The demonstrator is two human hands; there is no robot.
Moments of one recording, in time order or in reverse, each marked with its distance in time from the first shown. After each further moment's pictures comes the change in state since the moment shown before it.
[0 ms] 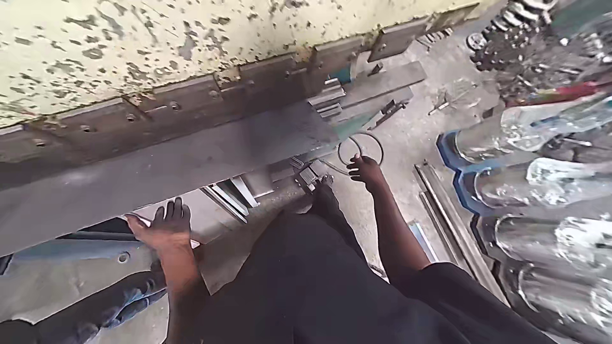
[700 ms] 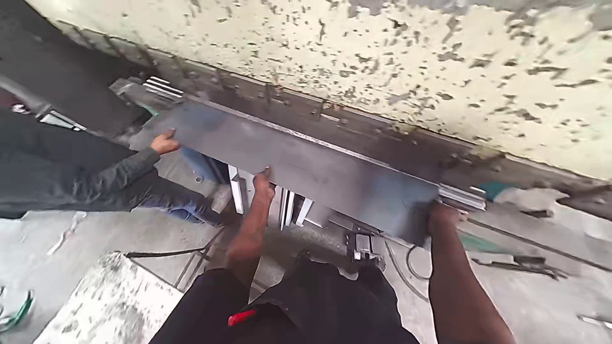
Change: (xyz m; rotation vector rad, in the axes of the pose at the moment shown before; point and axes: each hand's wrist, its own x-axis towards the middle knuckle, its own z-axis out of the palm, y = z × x) left_hand 0.073 -0.023 -0.021 -0.153 0.218 0.124; right_hand 0.073 -0.141 0.148 -0.664 0.157 -0.258
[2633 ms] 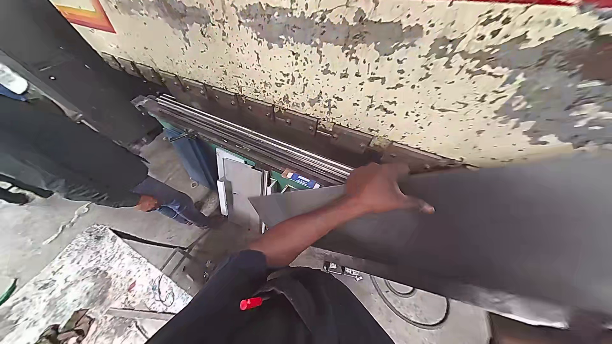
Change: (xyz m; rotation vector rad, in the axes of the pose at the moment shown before) left_hand -0.466 -0.084 0.260 1.330 -0.973 0.799; right_hand -0.093 0.230 -0.279 1.643 0.186 -0.635
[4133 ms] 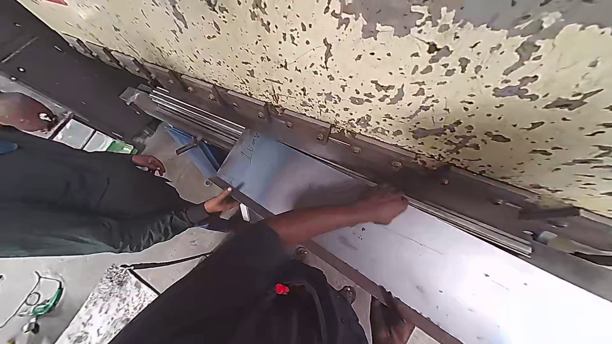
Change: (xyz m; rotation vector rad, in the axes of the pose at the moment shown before) left_hand 0.142 -0.330 -0.041 0.442 -0.532 0.339; right_hand -0.243 0.305 0.175 0.193 0.386 0.756
